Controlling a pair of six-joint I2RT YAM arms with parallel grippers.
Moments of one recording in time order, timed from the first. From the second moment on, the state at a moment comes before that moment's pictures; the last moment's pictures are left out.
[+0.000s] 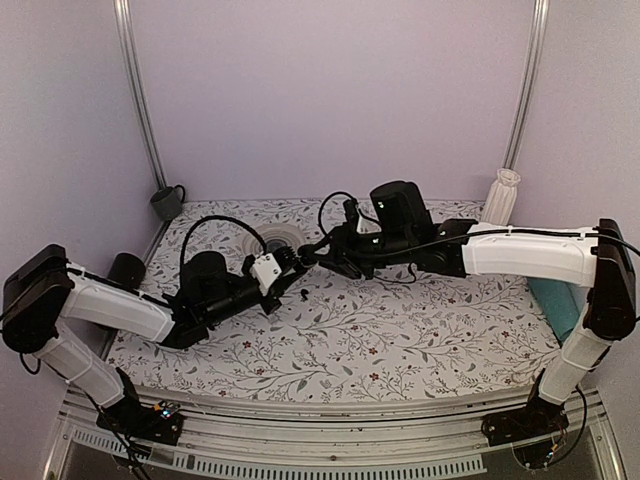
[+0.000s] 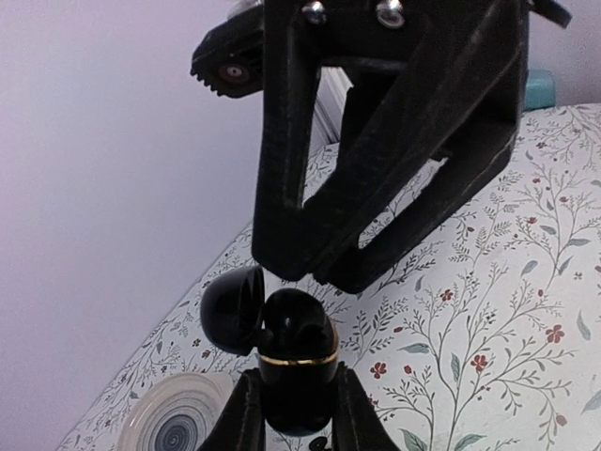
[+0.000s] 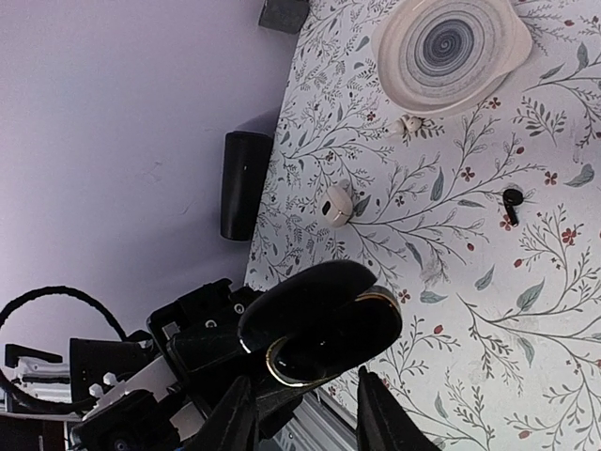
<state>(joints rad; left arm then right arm) -0.88 1.49 0.54 0.88 -0.02 0.47 0.91 1.67 1.27 -0.06 -0.26 1.02</state>
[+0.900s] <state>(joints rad) -0.93 1.56 0.56 0.93 -0.13 0.62 0.90 1.72 1.27 -0.04 -0.31 1.12</state>
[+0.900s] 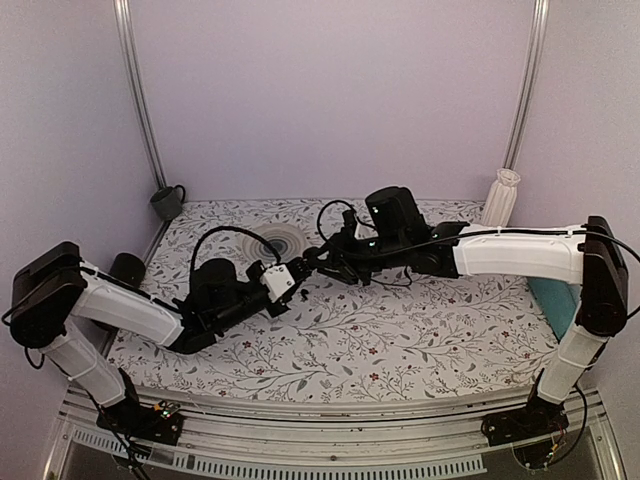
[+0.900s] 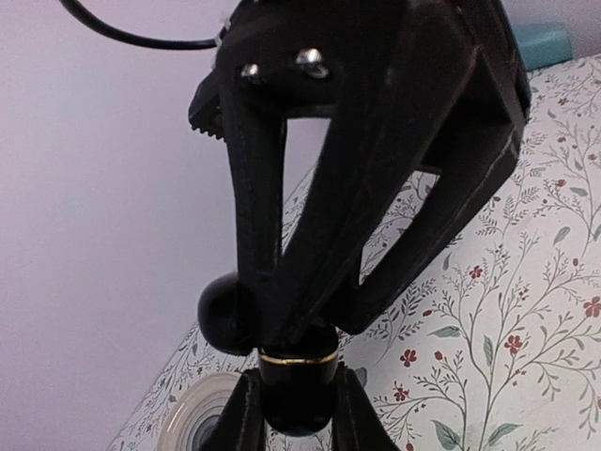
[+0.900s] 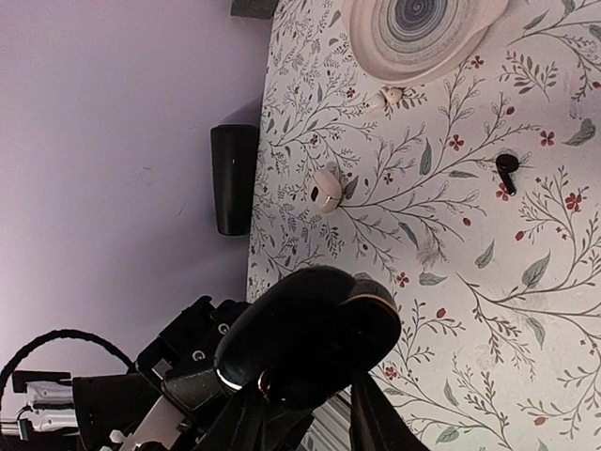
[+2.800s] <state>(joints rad) -1.00 1.69 0.51 1.15 -0.24 0.72 0.88 1.78 1.34 -0.19 -0.35 1.24</state>
